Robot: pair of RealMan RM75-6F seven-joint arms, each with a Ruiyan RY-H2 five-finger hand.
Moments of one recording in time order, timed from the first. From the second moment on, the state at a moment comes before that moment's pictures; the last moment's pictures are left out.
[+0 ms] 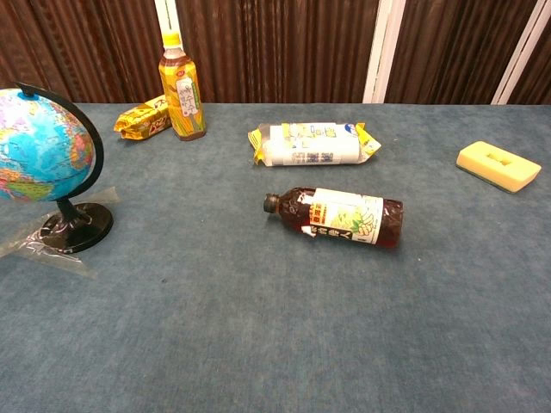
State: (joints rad) left arm -0.18 -1.25 -0.03 -1.46 1.56 1.47 -0.04; right arm 0.05 -1.12 -0.01 -1.60 -1.67 1.55 0.02
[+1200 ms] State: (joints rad) left arm -0.28 -1.49 -0.23 -1.34 1.41 1.47 -0.34; right arm 0.06 -1.11 -0.02 -1.62 -1.69 1.55 0.06
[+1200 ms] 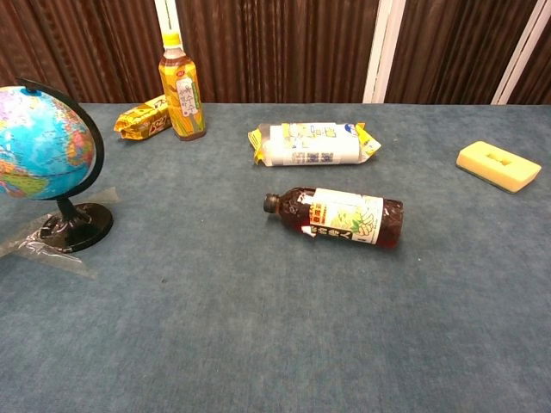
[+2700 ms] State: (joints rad) left arm -0.38 -1.56 -0.30 -1.16 1.30 1.33 -0.42; right arm 0.04 -1.12 0.01 -1.62 -1.65 1.57 0.03
